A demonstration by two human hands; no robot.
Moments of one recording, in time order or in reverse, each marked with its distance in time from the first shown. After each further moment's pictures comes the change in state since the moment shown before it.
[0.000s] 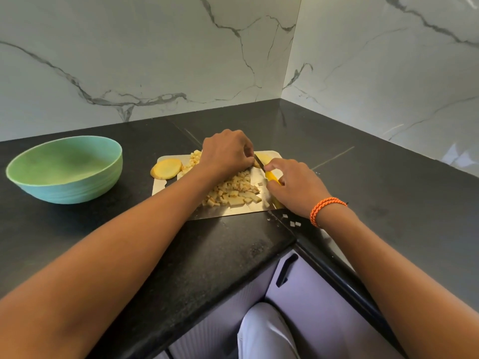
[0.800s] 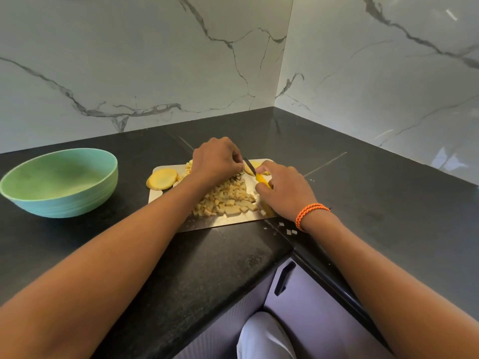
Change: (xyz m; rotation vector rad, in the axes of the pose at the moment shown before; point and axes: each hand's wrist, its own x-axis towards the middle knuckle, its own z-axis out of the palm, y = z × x) left_hand 0.001 -0.008 -0.005 -0.089 -0.046 -0.103; right_hand 0.012 -0.003 0.012 0.042 0.114 -0.005
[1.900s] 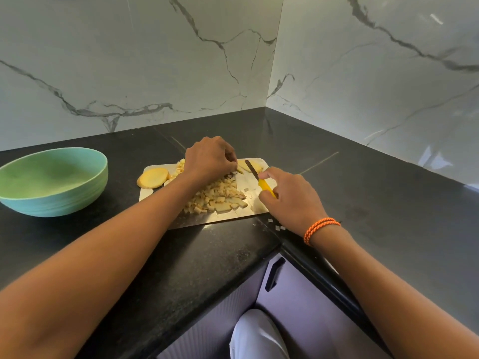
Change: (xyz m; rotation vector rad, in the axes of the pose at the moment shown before) left_hand -0.002 0.004 0.002 -0.016 -0.002 0.024; right_hand -0.040 0.006 -0.023 -0.019 0.012 -0.002
